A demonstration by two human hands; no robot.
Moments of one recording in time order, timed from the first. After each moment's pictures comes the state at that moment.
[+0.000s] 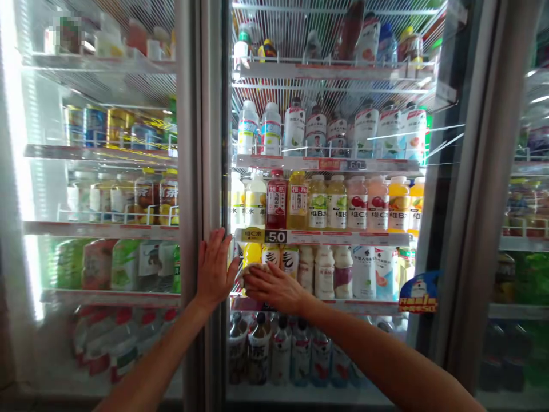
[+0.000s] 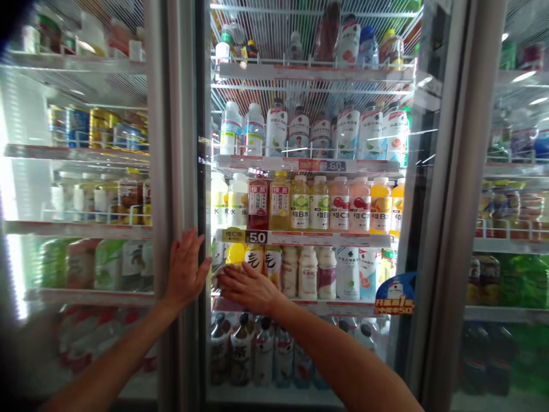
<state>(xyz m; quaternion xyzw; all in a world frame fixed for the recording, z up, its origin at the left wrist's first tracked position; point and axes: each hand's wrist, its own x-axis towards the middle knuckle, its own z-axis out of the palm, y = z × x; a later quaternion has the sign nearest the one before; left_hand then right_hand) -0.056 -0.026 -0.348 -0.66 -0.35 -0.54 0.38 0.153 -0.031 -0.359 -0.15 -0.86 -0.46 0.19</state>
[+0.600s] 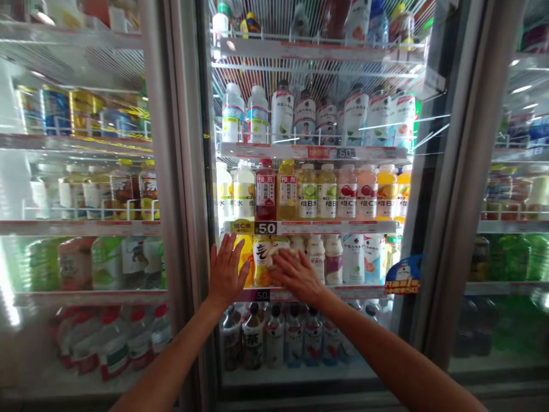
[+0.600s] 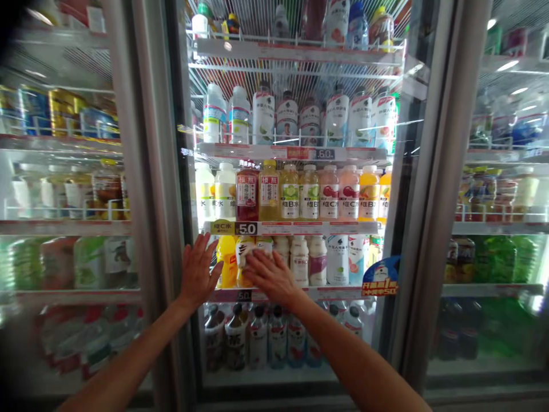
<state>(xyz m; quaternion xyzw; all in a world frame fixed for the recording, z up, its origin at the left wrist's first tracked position) -0.015 -0.017 -0.377 -0.69 -0.32 -0.52 0.38 0.216 -0.035 -0.386 -0.25 -0.77 -0.49 0.32</state>
